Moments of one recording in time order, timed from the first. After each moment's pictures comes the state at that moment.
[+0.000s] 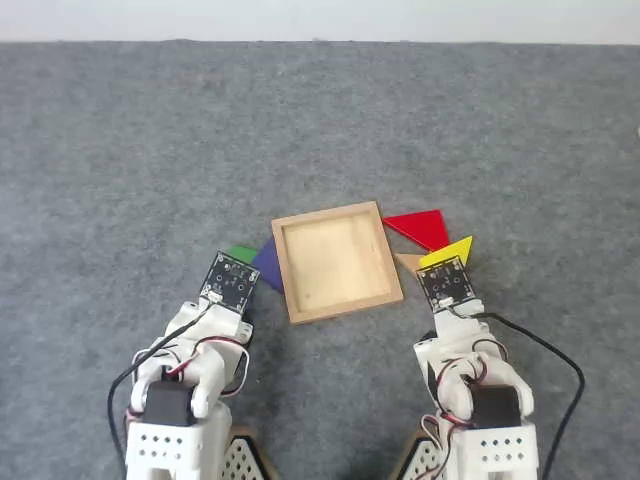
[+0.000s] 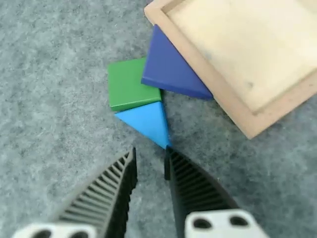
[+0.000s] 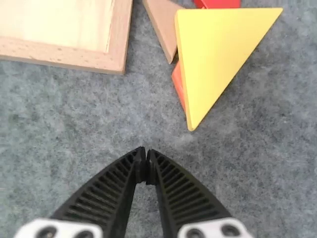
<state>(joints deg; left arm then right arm) -1.2 -102.8 97.1 72.0 -12.7 -8.4 -102.9 95.5 74.6 14.8</state>
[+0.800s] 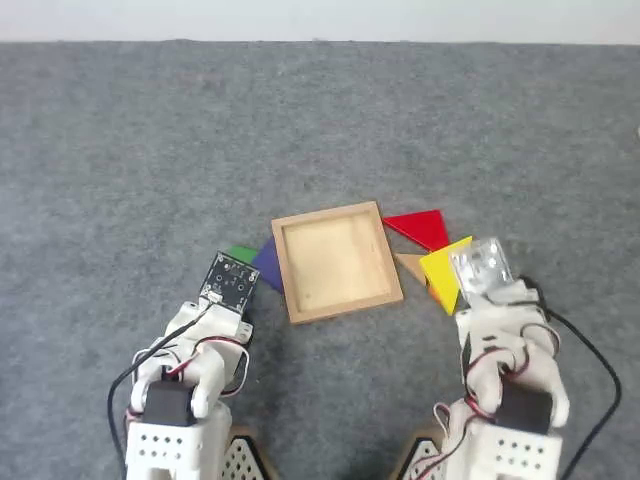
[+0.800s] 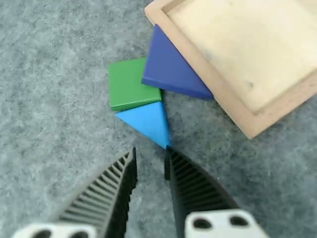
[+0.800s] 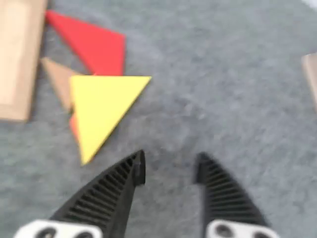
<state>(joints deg) -1.3 -102.8 97.1 72.0 -12.7 5.7 -89.8 77.3 65.3 30.4</state>
